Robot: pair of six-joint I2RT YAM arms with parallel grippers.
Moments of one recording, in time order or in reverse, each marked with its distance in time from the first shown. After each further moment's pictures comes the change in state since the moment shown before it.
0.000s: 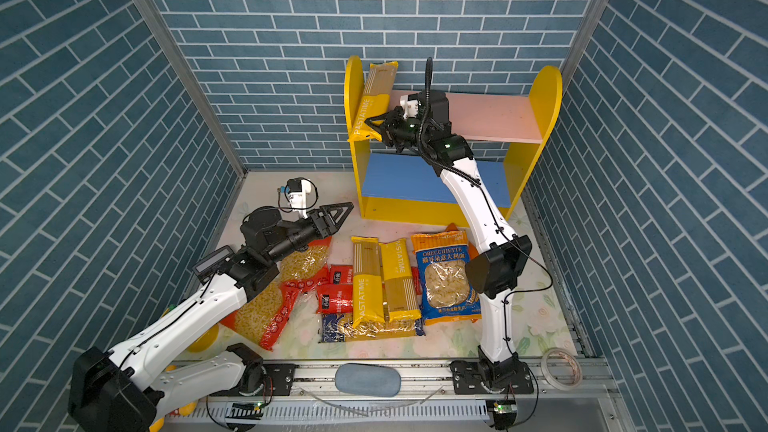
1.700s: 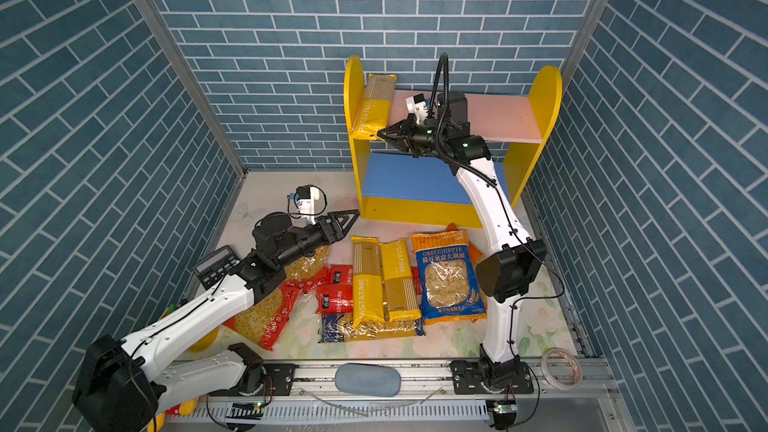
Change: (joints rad) left arm -0.036 0.035 -0.058 0.054 -0.026 -0.019; right arm -0.085 -0.074 -0.106 -0.066 -0.264 -0.252
